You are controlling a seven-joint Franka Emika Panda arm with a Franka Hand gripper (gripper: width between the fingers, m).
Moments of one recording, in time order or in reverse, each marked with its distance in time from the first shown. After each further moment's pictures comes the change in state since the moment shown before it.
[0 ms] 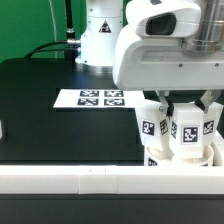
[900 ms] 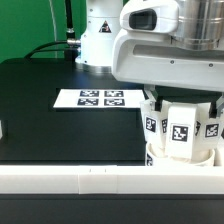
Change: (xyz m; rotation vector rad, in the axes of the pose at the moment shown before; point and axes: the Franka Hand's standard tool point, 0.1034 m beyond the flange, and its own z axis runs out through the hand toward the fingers) arm 0.001 -0.001 -0.005 0.032 0.002 0.269
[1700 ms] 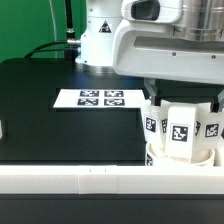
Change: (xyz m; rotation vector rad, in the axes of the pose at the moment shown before) arm 0.003 -0.002 -0.019 -0.001 0.043 -0.023
